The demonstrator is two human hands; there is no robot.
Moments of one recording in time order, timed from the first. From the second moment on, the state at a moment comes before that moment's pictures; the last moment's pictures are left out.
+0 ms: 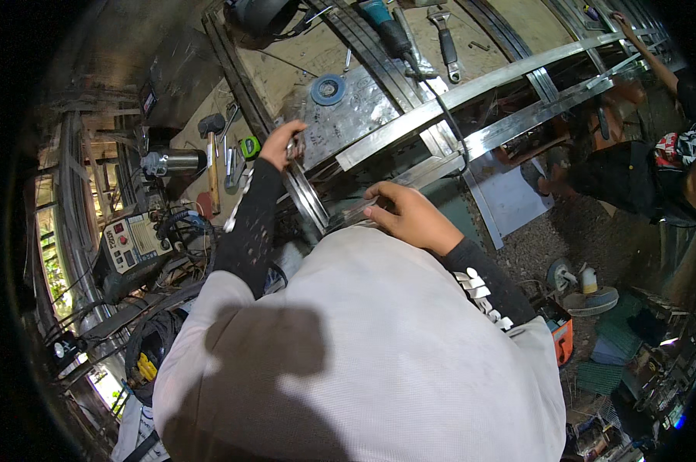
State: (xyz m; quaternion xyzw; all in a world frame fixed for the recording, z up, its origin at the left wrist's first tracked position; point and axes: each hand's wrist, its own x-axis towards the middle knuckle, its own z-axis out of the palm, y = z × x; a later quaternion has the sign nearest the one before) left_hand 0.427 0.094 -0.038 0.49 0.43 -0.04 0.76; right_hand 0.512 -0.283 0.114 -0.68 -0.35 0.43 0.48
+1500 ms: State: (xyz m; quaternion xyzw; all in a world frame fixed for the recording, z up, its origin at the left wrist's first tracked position) left_hand 0.366 0.032 0.048 0.78 0.13 -0.24 0.57; right_hand 0.335 -0.110 -0.014 -0.68 -0.09 0.33 0.65
